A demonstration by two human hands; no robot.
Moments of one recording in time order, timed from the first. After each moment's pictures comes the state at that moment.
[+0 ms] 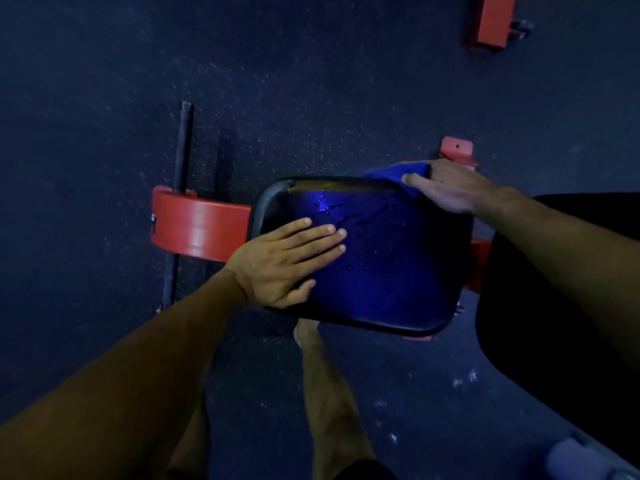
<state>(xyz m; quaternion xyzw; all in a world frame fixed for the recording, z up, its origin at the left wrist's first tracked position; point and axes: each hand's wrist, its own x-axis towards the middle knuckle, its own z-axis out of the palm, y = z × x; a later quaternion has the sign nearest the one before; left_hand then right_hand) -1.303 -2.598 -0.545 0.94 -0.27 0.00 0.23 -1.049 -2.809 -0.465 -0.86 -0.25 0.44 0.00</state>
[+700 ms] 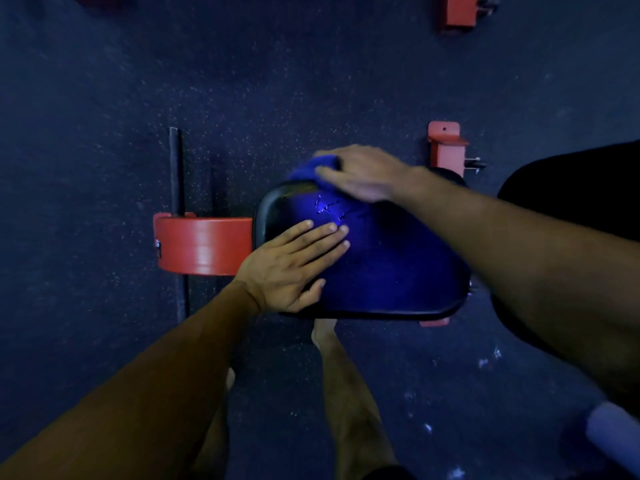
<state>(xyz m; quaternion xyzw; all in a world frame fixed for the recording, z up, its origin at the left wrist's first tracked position) -1.301 -2.595 -0.544 0.93 -0.28 0.02 0.23 -1.096 -2.724 -0.484 -0.84 -0.36 0.39 0.04</state>
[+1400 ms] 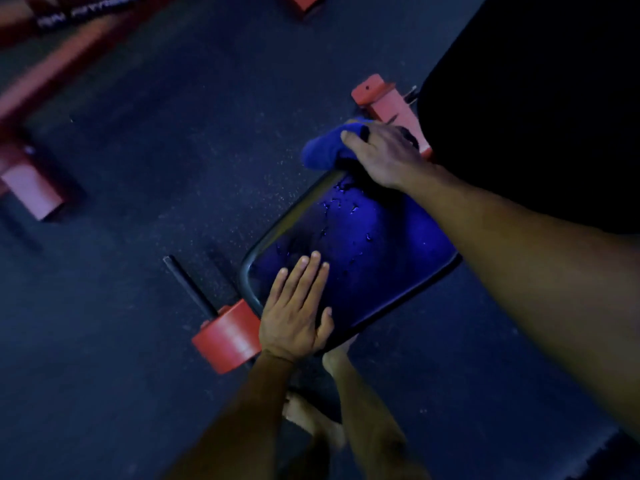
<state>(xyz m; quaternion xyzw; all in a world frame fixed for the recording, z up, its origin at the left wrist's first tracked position) -1.297 -2.598 -0.541 0.94 -0.29 -0.04 0.17 -1.104 -2.845 -0.470 -0.95 0.06 0.19 0.25</state>
